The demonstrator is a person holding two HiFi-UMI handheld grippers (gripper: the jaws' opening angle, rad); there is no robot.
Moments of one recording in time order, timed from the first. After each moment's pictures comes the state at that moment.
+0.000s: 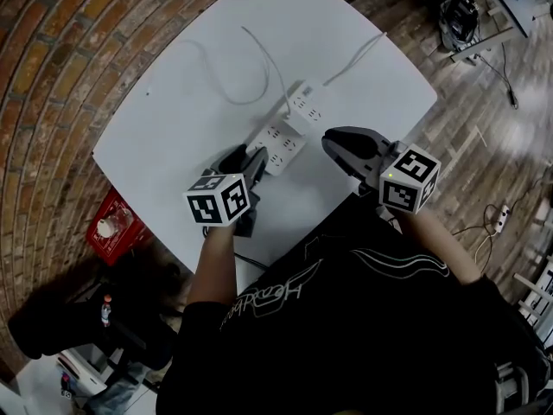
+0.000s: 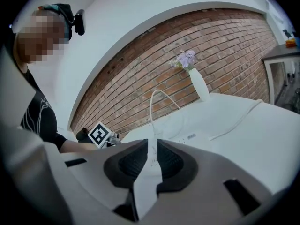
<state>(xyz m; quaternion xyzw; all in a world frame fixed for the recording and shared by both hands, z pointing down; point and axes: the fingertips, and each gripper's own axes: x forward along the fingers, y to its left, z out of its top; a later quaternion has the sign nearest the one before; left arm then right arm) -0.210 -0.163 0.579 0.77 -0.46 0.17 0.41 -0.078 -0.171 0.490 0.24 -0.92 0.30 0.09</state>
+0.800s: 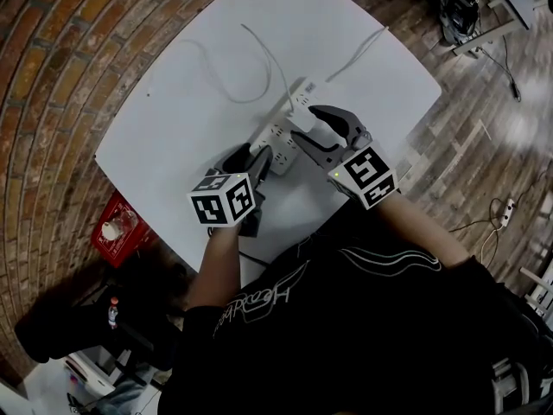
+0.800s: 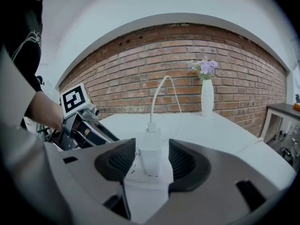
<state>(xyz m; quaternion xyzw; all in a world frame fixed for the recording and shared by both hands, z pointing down) -0.208 -0.163 0.579 0.77 -0.45 0.18 0.41 -0.127 -0.200 0.521 0.30 -0.93 0.10 0.20</state>
